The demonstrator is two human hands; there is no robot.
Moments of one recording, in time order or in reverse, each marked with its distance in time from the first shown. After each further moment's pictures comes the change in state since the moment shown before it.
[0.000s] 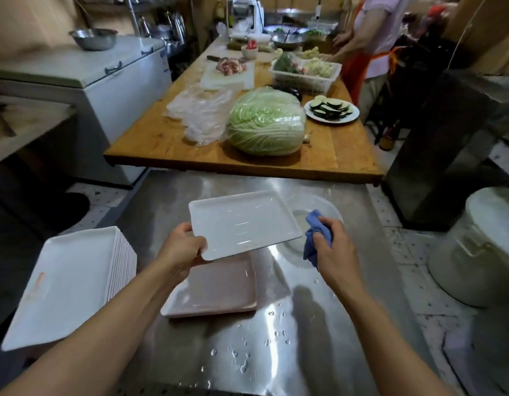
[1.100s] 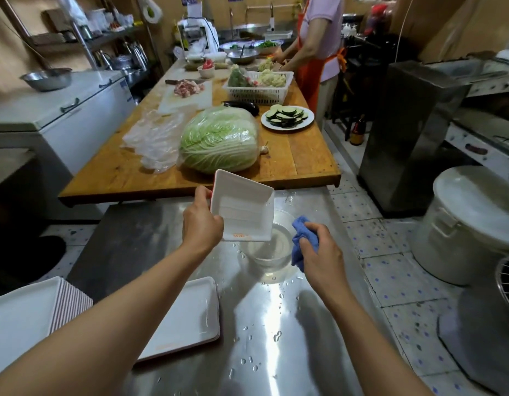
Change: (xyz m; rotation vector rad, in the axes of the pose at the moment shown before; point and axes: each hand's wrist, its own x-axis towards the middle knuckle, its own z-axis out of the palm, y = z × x) left_hand 0.014 0.053 0.148 0.766 0.172 0.642; right_hand 0.032 0.036 -0.059 0.086 0.088 0.075
